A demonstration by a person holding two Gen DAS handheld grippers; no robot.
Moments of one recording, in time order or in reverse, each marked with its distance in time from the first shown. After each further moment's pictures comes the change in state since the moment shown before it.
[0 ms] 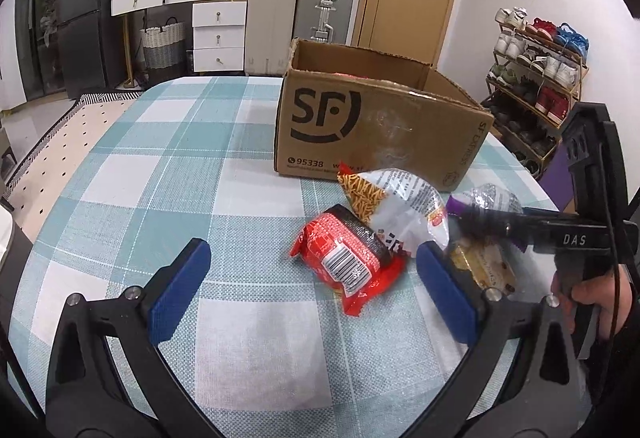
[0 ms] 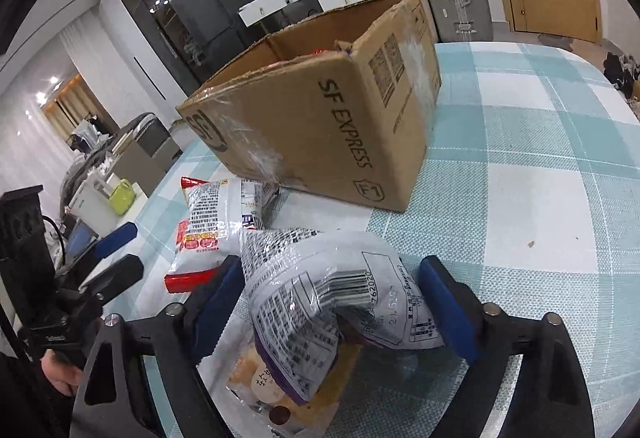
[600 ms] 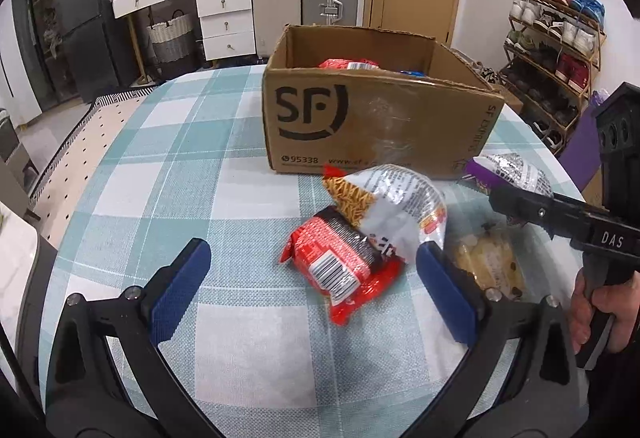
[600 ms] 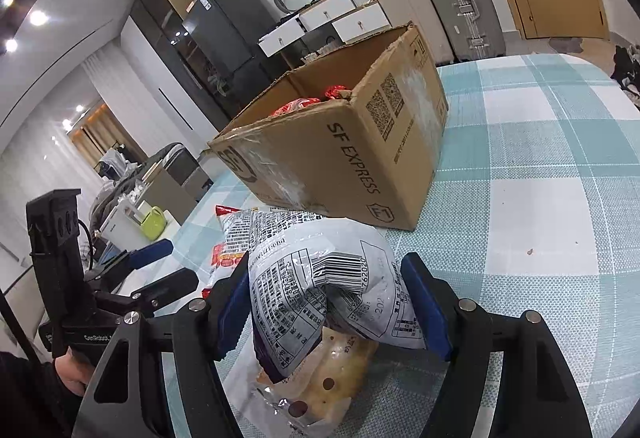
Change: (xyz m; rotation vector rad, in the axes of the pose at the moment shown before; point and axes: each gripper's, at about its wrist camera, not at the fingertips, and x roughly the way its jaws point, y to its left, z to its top) left arm 0.035 -0.029 0.028 0.073 0.092 0.108; right arm -0.012 -0.009 -0.007 0.022 -0.109 0.086
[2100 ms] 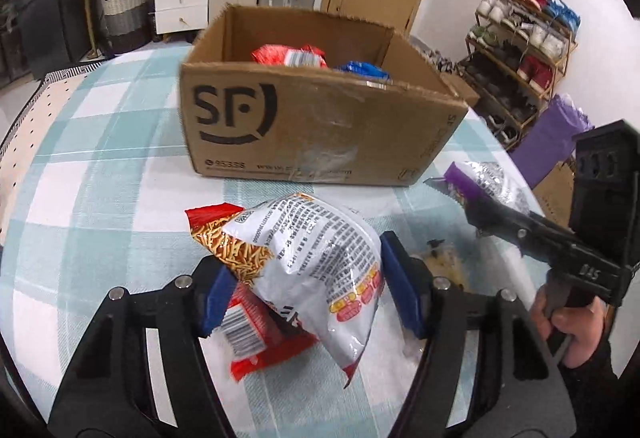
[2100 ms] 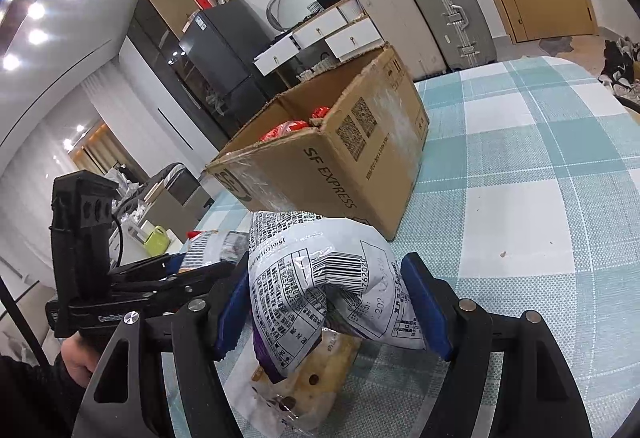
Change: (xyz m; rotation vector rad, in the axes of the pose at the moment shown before) left arm 0.029 -0.010 0.020 -0.041 0.087 -0.226; right arm -0.029 -0.005 -0.010 0.033 -0.068 0.017
